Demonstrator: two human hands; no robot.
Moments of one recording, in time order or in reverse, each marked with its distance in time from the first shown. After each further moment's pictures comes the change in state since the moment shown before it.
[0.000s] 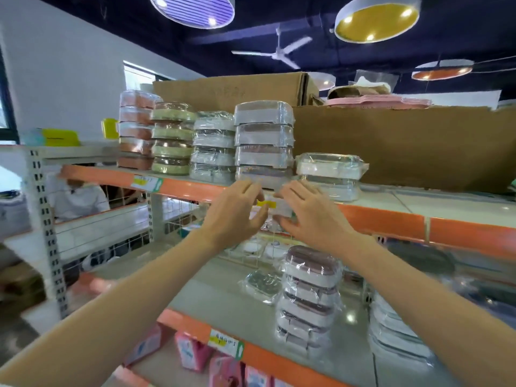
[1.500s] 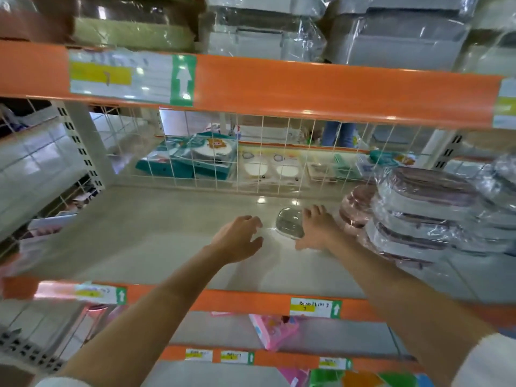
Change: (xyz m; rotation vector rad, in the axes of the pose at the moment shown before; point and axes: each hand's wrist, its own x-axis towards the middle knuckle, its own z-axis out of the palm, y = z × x) left_hand -0.171 -0.241 0.218 -0.488 -0.884 -0.151; right_hand -0.012 -0.048 0.347 -0.082 -1.109 0.889
